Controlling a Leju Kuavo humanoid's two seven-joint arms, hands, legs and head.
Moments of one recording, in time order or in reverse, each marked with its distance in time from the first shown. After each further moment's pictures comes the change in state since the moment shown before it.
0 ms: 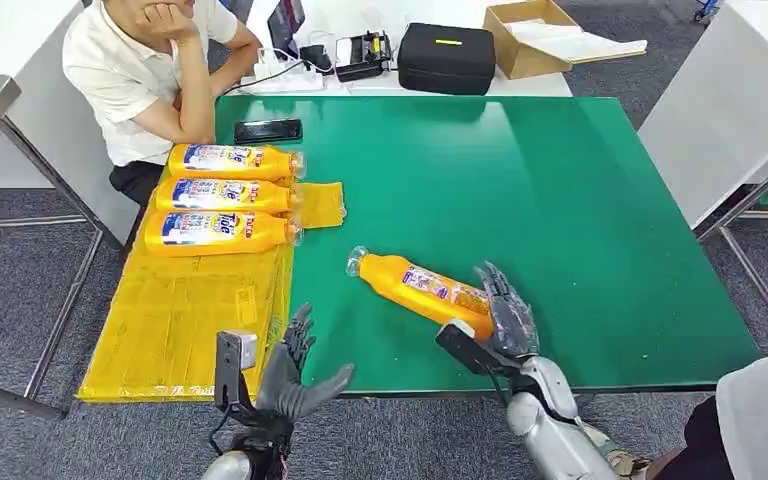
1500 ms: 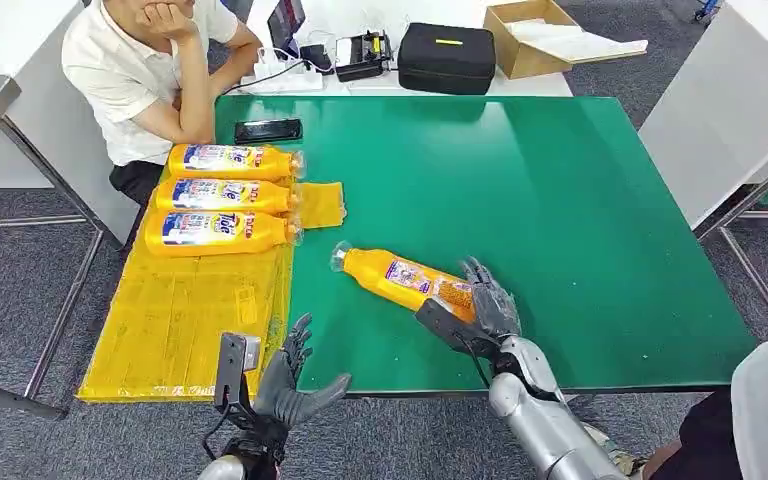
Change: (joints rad) left arm 0.020 0.014 0.027 -0.008 -0.045 -0.016 0.084; right arm -0.086 0.015 0.079 0.011 -0.001 0.137 0.219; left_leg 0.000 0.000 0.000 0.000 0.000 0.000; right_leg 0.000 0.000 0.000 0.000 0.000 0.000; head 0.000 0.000
